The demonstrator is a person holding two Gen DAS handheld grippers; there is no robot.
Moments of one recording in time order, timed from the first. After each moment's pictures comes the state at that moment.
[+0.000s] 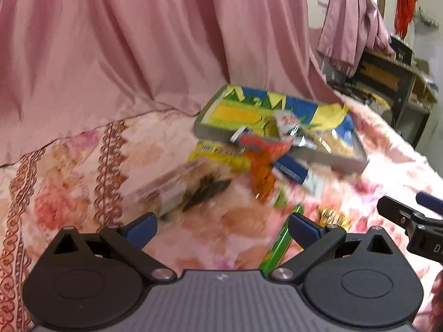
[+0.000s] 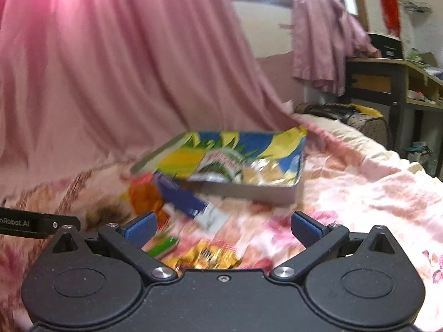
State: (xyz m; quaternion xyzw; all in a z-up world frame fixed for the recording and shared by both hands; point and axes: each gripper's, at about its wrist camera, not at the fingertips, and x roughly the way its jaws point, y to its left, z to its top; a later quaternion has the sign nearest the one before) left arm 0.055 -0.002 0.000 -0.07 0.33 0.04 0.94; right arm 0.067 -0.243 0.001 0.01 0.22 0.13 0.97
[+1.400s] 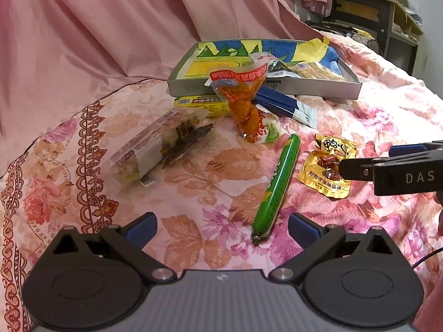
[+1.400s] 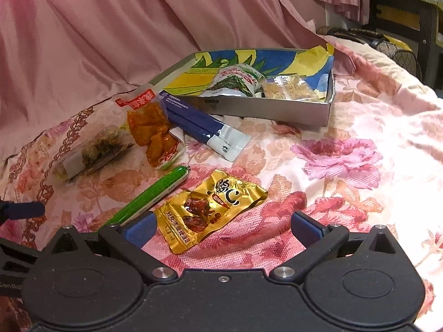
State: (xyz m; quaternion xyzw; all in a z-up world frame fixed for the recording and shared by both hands) left arm 0.059 -0.030 -0.036 0.03 0.39 0.00 0.92; right arm 0.110 -0.226 -0.042 0.02 0.37 0.16 0.91
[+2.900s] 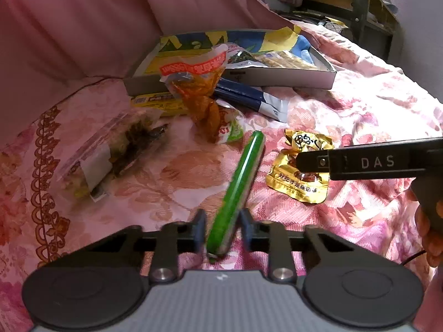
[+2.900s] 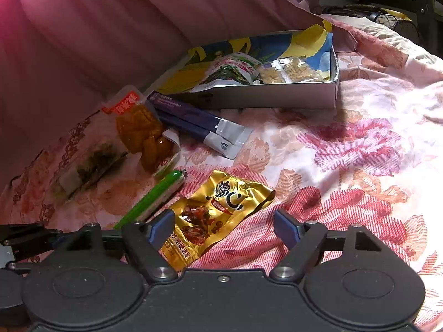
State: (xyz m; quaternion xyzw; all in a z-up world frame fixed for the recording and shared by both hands) left arm 0.084 -0.048 -0.052 0.03 0.41 -0.07 0.91; right arm 0.134 -0.229 -0.058 0.07 0.39 0.16 0.90
